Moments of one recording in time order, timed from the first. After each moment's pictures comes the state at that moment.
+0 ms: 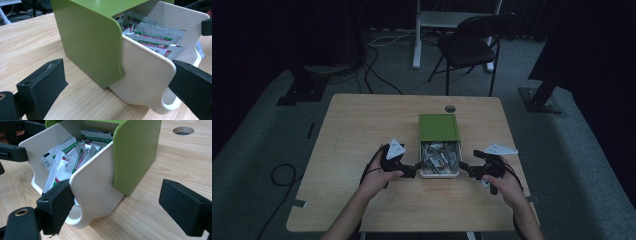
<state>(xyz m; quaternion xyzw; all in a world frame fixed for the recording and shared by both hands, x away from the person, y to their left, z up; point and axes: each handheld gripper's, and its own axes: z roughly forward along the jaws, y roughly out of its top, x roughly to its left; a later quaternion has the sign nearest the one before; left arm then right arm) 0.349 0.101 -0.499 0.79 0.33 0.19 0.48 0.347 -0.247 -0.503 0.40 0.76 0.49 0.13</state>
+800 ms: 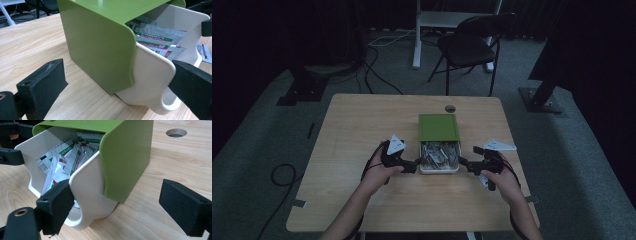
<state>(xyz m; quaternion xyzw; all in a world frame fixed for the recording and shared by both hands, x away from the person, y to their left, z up) 0.362 0.100 -0.497 0.79 0.34 0.19 0.48 0.360 -0.245 -0.503 0.42 0.75 0.49 0.13</state>
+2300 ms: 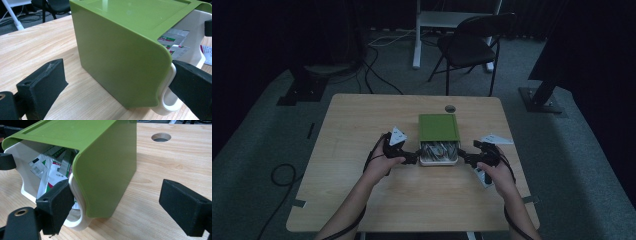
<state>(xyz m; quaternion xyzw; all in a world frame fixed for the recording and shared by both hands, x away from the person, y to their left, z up) 0.391 0.097 -0.495 0.78 0.35 0.20 0.47 0.381 -0.238 -0.503 0.45 0.73 0.48 0.16</state>
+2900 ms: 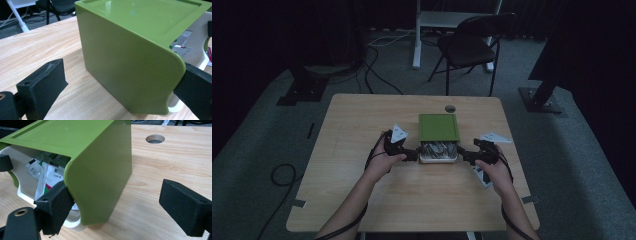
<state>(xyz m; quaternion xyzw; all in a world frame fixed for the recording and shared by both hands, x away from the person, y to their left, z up) 0.399 0.096 -0.495 0.78 0.35 0.22 0.47 0.386 -0.234 -0.502 0.47 0.72 0.48 0.18</state>
